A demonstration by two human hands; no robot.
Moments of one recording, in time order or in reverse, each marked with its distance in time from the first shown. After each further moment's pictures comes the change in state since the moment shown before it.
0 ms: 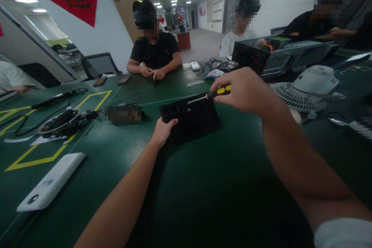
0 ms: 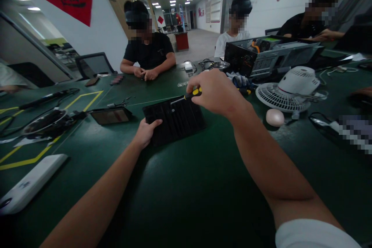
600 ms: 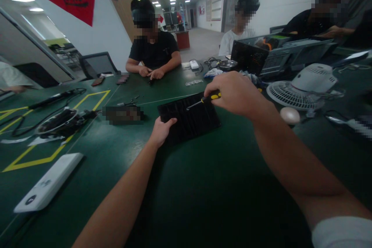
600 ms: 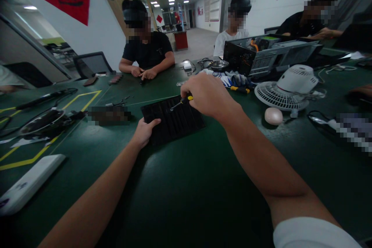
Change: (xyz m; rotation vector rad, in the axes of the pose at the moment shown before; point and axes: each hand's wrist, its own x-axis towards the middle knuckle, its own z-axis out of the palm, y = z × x) left_hand -0.001 0.002 0.002 -0.006 -0.012 -0.011; right_hand 0.002 -0.008 0.014 -0.143 -0.047 -0.057
